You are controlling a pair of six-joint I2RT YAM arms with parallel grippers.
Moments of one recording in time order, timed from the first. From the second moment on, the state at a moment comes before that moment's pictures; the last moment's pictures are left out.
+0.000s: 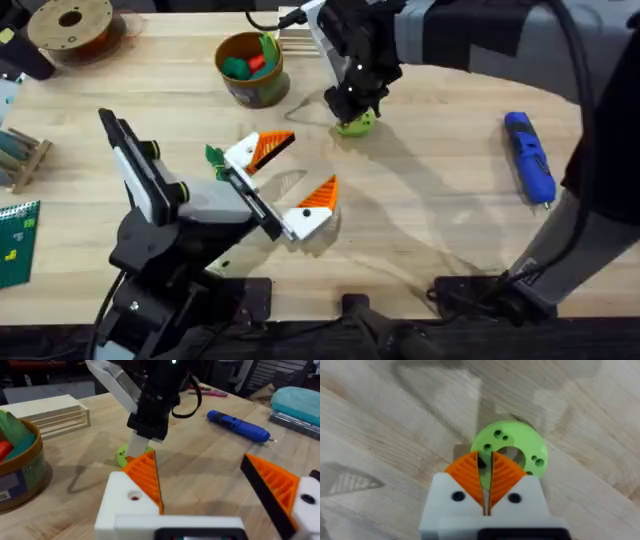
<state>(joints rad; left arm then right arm) -0.39 0.01 0.01 -0.05 0.48 -0.13 0.60 1.99 1.51 -0.84 0.03 0.00</state>
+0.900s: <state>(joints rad) -0.39 0.01 0.01 -0.05 0.48 -0.13 0.60 2.02 1.60 -0.93 0.02 0.00</state>
